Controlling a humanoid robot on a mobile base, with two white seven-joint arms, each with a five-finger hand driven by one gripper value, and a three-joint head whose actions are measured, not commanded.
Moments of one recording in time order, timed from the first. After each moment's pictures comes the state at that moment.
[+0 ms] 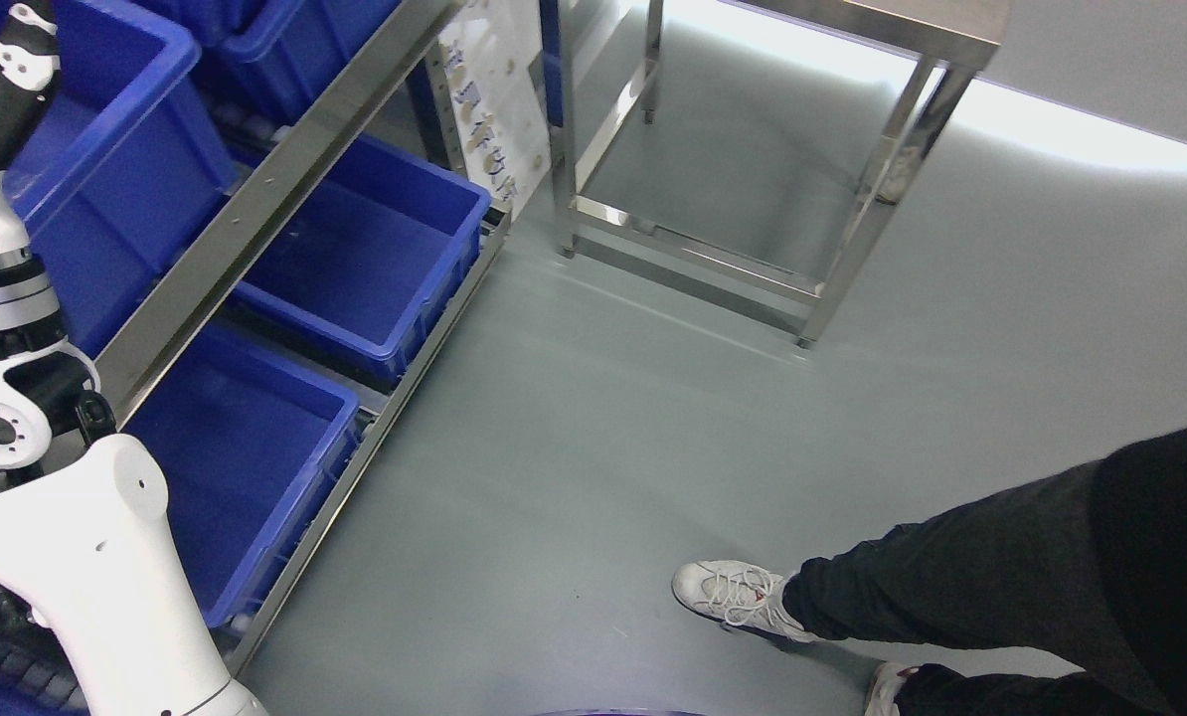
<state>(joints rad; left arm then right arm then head) -0.42 0.00 0.38 -1.72 0.11 -0.45 -0.32 0.00 0.00 0.00 0.00 0.00 -0.03 -0.03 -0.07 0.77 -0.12</state>
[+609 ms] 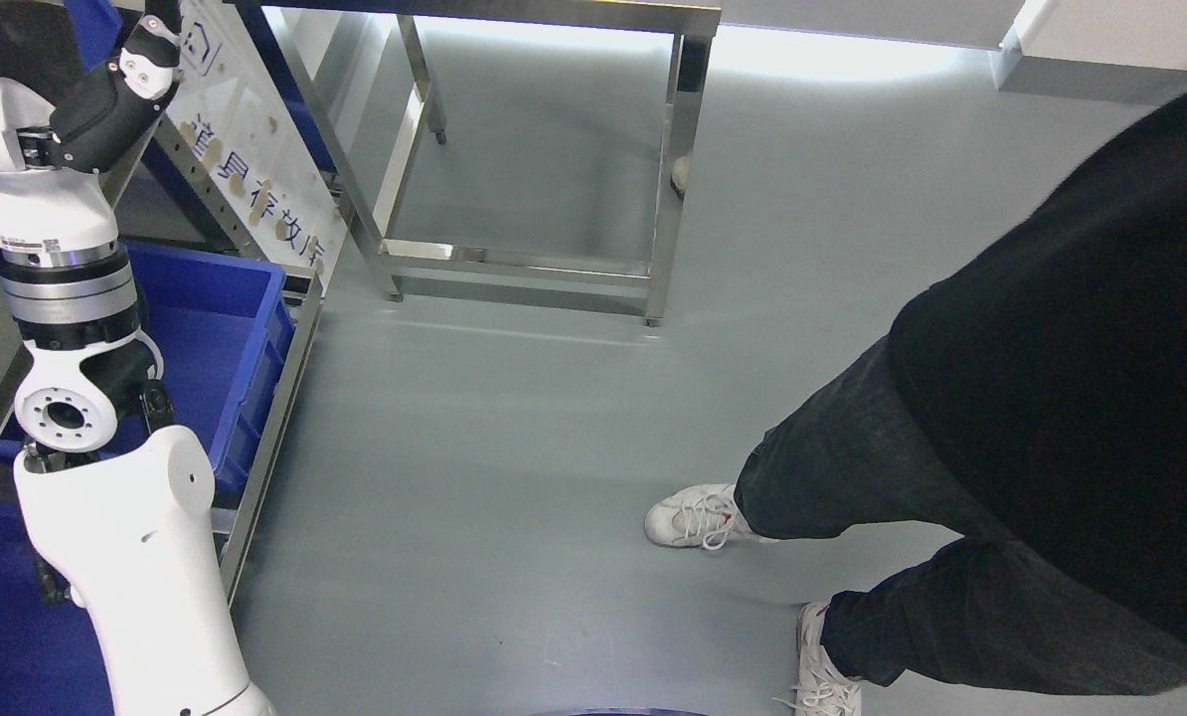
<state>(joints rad) -0.42 0.00 0.24 -1.72 0.12 -0.52 -0.33 0.00 0.00 0.00 0.00 0.00 -0.03 -0.03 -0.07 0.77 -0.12</state>
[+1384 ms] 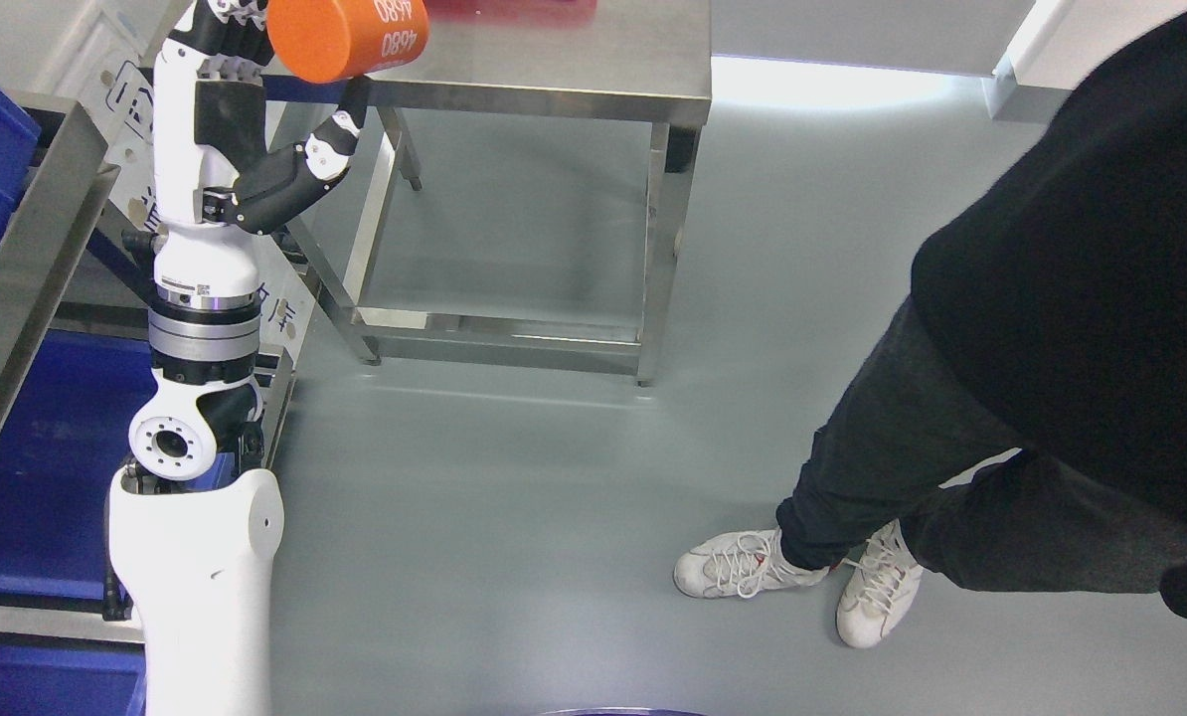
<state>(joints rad) -0.33 0.00 0.06 -1.72 0.12 -0.49 -0.32 0.00 0.00 0.00 0.00 0.00 -0.03 -0.03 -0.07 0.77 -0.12</state>
